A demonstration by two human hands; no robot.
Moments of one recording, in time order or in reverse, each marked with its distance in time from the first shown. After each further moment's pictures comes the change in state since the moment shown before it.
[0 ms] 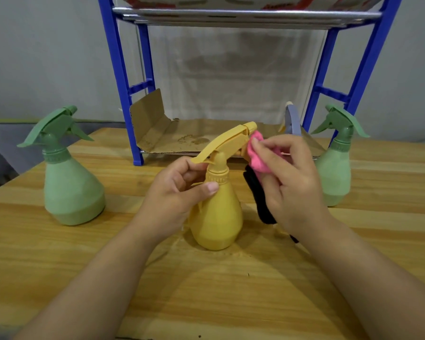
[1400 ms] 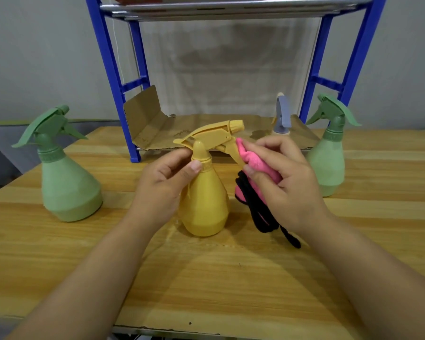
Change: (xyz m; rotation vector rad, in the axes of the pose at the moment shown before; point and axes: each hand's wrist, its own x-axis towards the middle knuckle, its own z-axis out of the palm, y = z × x) left_hand 0.005 -0.006 0.003 0.209 0.120 0.104; right_hand -0.012 0.003 -0.015 0.280 -0.103 0.182
